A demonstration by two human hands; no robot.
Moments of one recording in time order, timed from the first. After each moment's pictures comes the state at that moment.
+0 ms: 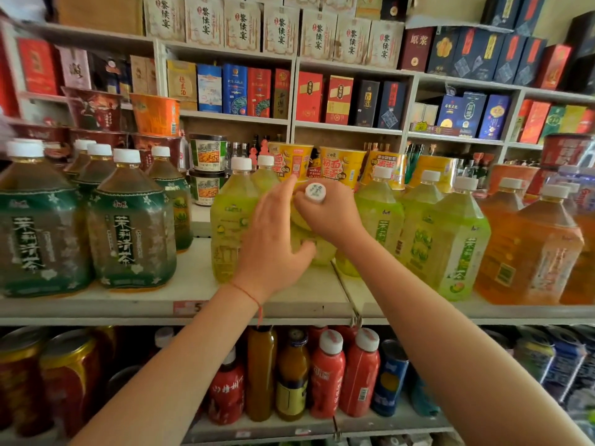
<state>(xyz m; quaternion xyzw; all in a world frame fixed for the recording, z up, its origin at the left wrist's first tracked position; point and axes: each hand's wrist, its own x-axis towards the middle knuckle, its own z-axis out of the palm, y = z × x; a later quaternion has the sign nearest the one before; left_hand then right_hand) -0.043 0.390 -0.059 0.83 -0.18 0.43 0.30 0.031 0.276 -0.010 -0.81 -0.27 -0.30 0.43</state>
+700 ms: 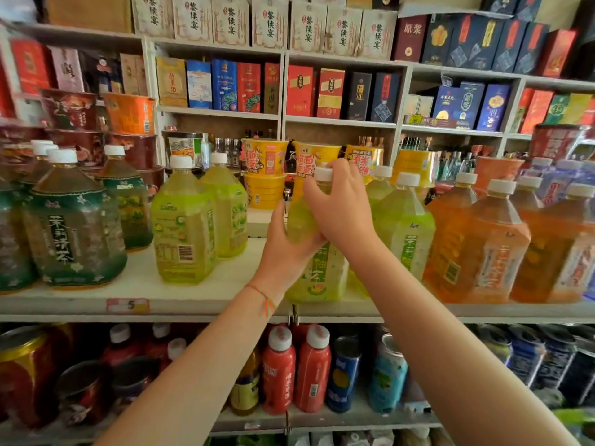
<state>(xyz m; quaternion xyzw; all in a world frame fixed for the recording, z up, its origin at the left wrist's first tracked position) -0.025 0.274 -0.059 0.71 -0.07 0.22 0.67 0.001 0.181 0.008 -0.82 -0.19 -0.35 0.40</state>
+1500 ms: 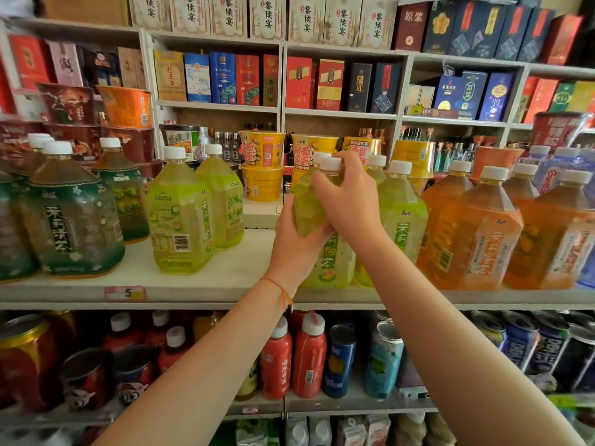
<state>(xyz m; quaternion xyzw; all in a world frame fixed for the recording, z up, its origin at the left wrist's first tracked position) -0.016 0.247 -0.068 0.70 -0.07 0.24 0.67 -0.003 0.158 0.001 -0.79 -0.19 -0.34 0.47</state>
